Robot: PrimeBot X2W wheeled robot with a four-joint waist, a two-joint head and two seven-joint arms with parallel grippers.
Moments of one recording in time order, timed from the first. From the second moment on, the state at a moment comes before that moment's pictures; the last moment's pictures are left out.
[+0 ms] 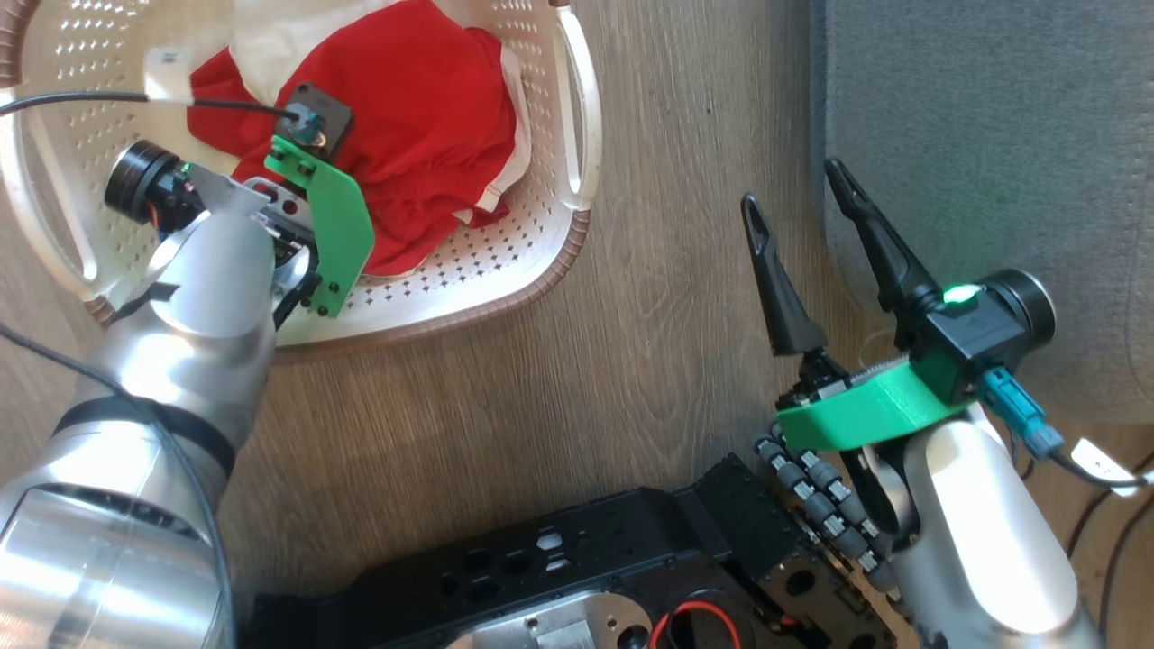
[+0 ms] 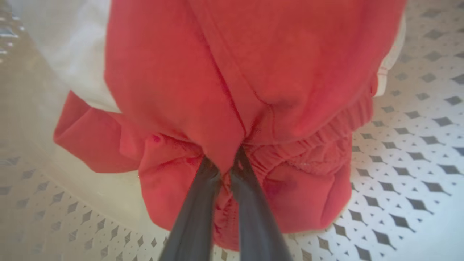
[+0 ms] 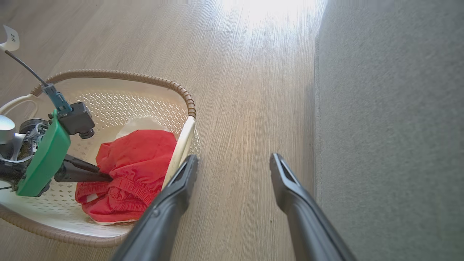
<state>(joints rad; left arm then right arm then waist) -1.10 0.10 -0.58 1.30 -0.15 -0.13 0.05 -0.30 -0.06 0.21 0.06 0.08 0.13 -0.26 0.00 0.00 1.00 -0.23</state>
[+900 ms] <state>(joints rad) -0.81 0.10 -0.50 1.07 -0.28 -0.06 -0.25 -0.30 -0.06 0.20 0.23 0.03 0.13 -0.26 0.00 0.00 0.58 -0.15</state>
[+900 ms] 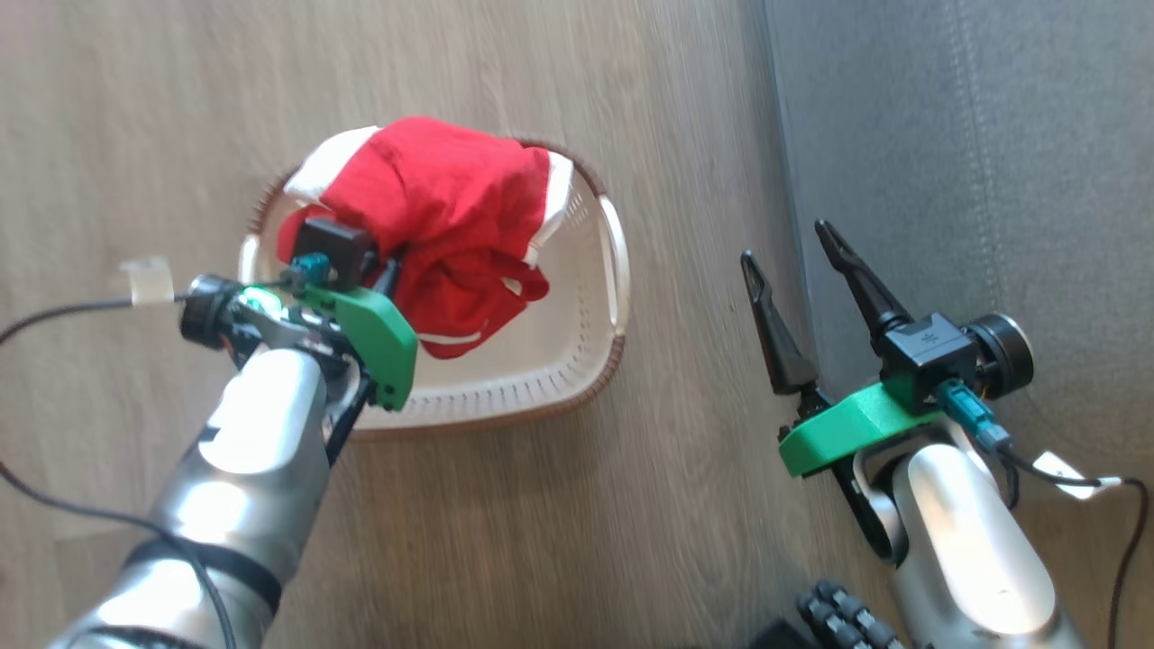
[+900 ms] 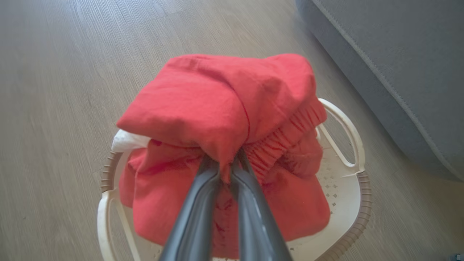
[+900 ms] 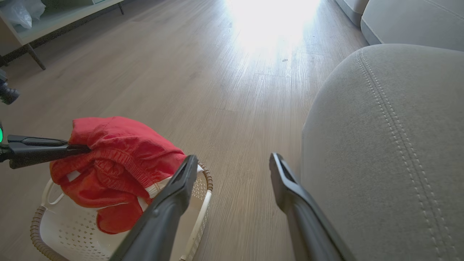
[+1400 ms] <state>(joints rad) -0.54 0.09 -0.36 0.72 -0.20 -0.05 -0.25 -0.23 -0.06 0.19 0.29 0.03 0.13 -0.26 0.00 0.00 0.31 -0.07</state>
